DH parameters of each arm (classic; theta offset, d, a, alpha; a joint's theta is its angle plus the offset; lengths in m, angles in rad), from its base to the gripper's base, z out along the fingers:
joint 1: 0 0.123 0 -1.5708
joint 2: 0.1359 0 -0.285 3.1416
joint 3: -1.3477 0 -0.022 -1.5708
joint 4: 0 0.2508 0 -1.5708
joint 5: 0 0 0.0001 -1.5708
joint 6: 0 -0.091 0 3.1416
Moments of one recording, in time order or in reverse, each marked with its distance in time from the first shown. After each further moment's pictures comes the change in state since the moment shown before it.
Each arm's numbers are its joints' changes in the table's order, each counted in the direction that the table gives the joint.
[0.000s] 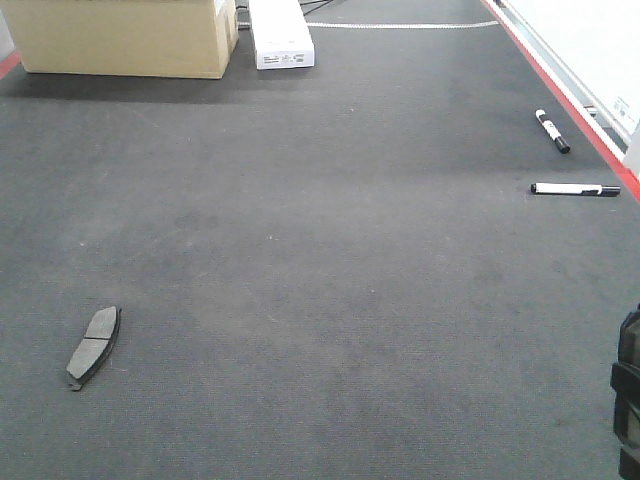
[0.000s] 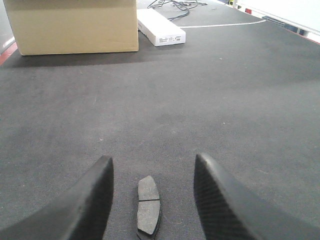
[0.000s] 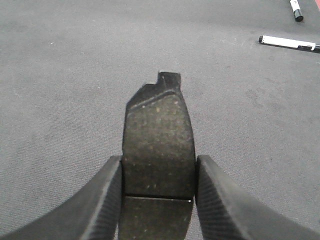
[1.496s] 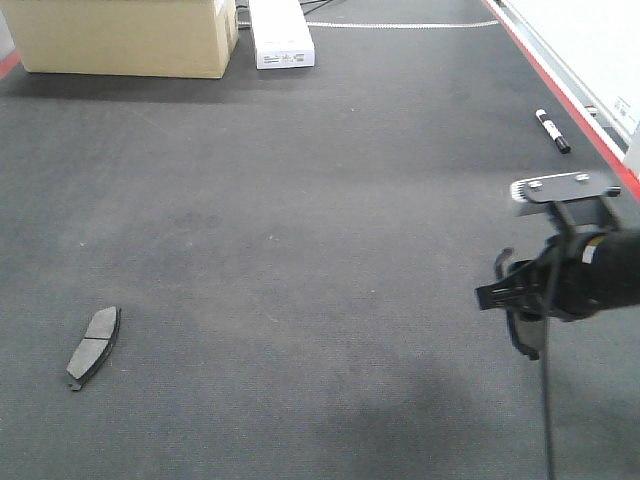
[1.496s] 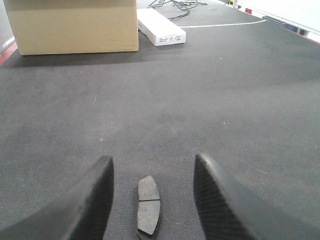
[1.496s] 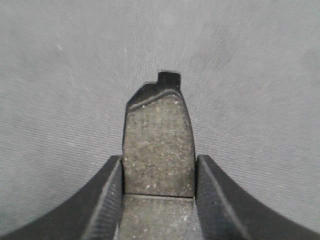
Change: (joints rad) left arm 0.000 0.000 0.000 0.000 0.000 0.000; right arm 0.000 0.968 0.479 0.003 0.031 0.003
